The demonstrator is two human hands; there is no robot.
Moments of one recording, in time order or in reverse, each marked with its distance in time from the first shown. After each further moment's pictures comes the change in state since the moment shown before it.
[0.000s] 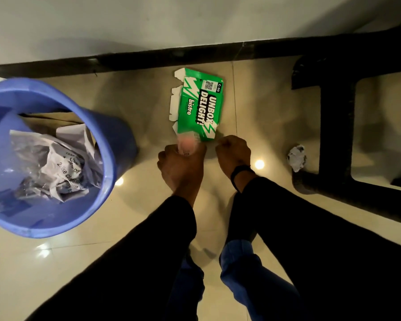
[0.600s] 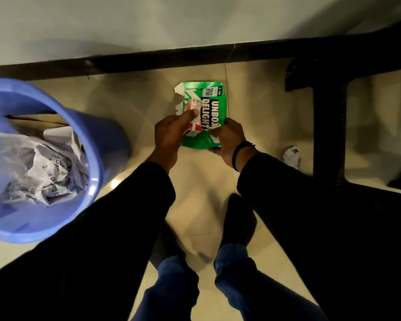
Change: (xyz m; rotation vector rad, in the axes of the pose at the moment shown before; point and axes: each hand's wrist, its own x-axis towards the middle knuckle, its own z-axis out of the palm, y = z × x) left_hand 0.049 0.056 -0.006 -0.454 -0.486 -0.039; right_hand 0.030 -0.032 -0.015 0.612 -0.246 0.178
